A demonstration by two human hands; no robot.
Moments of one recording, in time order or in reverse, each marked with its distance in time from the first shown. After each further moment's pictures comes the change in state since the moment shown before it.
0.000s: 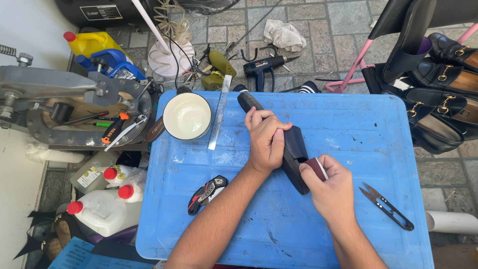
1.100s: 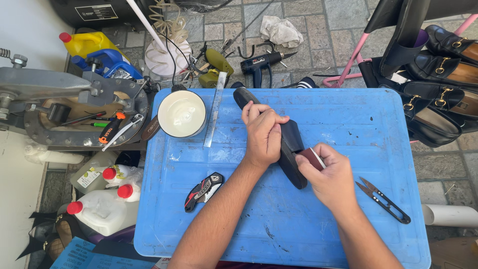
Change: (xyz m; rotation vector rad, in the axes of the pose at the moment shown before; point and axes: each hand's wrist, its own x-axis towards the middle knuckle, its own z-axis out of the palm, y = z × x) left_hand 0.005 0.003 0.002 0.019 -0.036 0.009; right_hand 0.015 0.000 -0.015 -0.119 -0.073 -0.095
